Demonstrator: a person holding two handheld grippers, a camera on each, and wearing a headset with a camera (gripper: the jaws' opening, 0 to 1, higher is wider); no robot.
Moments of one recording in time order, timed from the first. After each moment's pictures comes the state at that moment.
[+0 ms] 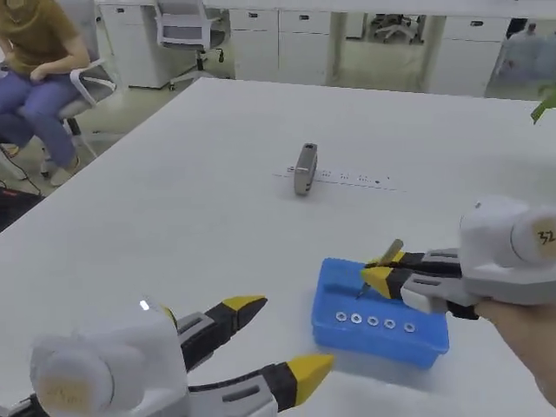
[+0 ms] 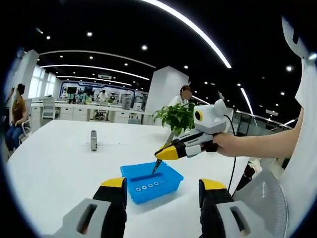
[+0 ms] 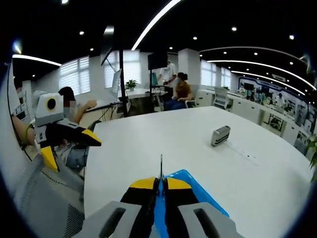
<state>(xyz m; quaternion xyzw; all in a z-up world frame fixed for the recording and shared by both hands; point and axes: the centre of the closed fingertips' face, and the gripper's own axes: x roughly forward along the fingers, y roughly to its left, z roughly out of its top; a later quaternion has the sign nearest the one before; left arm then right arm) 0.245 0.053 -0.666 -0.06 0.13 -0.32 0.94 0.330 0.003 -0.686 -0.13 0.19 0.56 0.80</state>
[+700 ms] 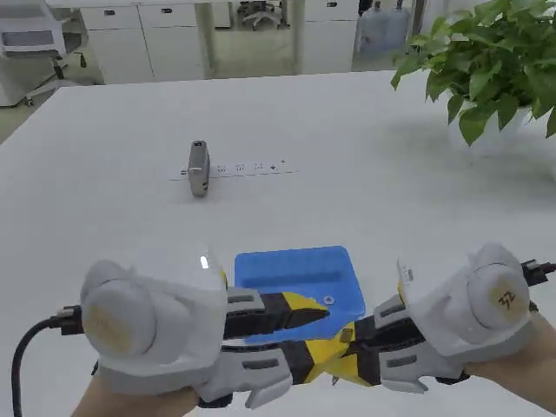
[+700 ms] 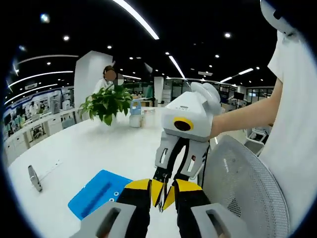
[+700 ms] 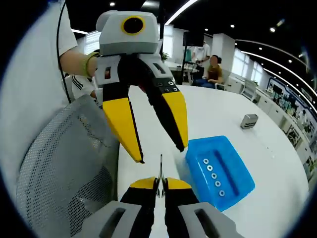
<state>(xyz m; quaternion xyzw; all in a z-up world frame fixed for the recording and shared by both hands) 0.236 -0.059 -0.679 0.12 0.16 -0.60 0.77 0.234 -0.033 -0.744 -0.26 0.25 0.63 0.69</state>
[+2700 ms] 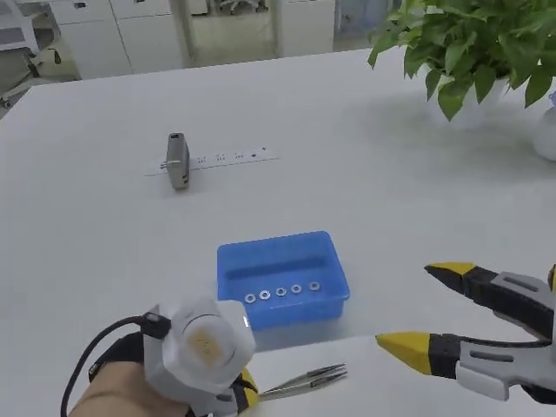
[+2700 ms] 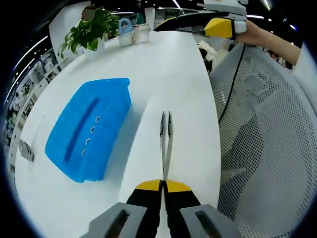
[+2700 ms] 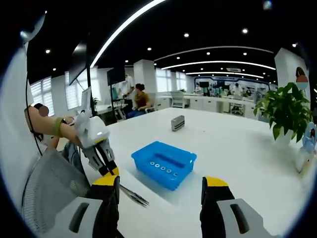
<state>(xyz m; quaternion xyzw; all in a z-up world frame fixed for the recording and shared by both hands) 0.237 0.015 -0.830 0.32 0.41 -0.53 0.67 0.264 -0.124 -0.696 -0.05 0.18 0.40 0.90</state>
